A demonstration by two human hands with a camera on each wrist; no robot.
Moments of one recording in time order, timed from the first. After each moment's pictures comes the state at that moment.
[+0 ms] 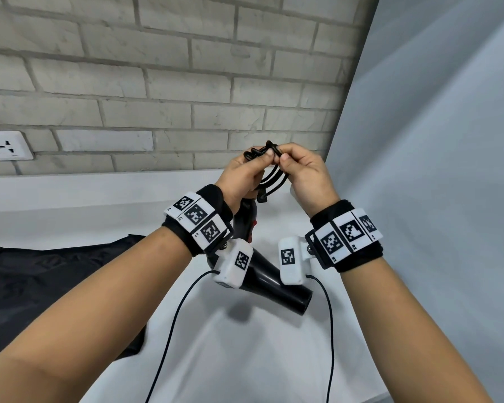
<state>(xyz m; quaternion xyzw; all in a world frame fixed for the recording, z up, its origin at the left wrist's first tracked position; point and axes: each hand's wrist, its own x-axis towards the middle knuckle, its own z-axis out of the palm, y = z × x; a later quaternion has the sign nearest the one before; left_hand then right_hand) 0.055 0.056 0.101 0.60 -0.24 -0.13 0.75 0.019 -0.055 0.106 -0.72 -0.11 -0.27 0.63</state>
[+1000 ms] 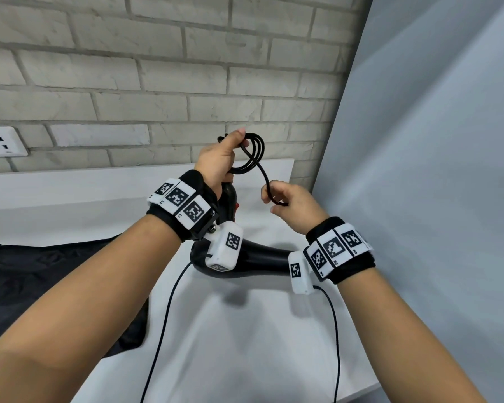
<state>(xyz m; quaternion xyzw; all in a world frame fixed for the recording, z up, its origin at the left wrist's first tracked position) 0.089 0.069 0.096 0.63 -0.11 -0.09 0.76 0.007 -0.071 0.054 -0.91 -0.06 -0.13 0.40</state>
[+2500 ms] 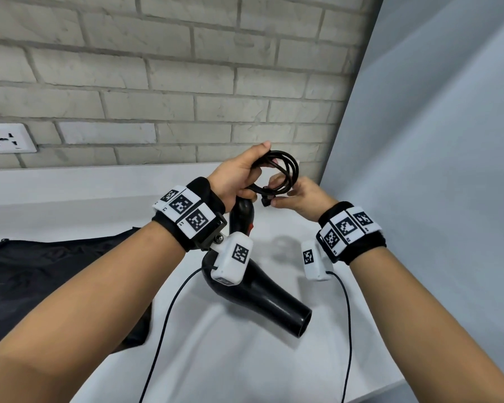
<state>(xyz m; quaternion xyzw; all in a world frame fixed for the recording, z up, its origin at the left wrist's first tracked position) 0.063 0.071 0.099 0.62 -0.19 -0.25 0.72 0.027 -0.088 0.064 -0.86 -0.07 -0.07 0.49</state>
